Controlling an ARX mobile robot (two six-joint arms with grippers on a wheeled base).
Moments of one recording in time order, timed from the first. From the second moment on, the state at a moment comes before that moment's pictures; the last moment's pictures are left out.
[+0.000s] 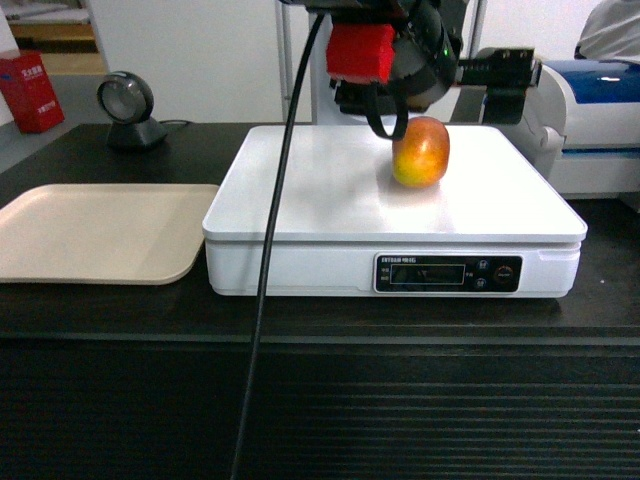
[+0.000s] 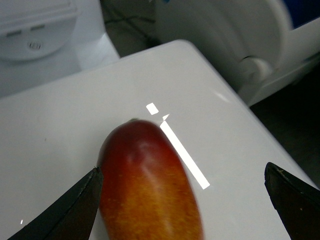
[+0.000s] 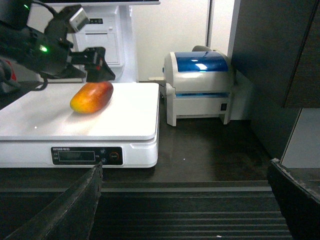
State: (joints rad) left arm -0.56 2.33 1.98 -0.13 -0.01 -0.08; right arm 0.00 0.01 0.01 0.00 0.00 0.00
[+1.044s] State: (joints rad) left arm -0.05 1.42 0.85 0.23 -0.01 -0.21; right arm 0.00 0.01 0.01 0.00 0.00 0.00
